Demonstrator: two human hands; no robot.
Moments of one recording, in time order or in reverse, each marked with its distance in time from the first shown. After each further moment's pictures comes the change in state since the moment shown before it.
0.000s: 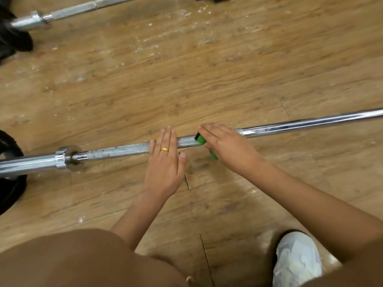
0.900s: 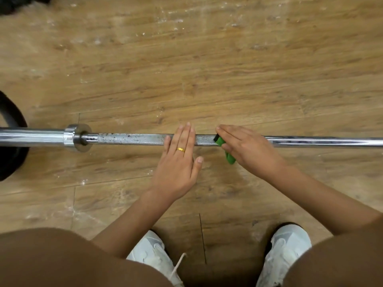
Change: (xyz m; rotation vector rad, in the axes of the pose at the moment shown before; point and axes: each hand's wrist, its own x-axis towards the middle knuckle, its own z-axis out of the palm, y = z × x) left_hand -0.062 0.012 -0.002 -0.016 -0.085 0.024; right_hand -0.037 -0.018 -0.019 -0.027 -0.125 -0.100
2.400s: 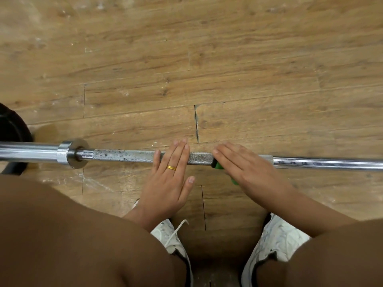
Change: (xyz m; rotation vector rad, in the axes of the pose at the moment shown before) left_hand -0.109 0.013 -0.002 0.094 -0.064 0.031; right_hand -0.093 -0.070 -0.009 0.068 -0.207 -0.115
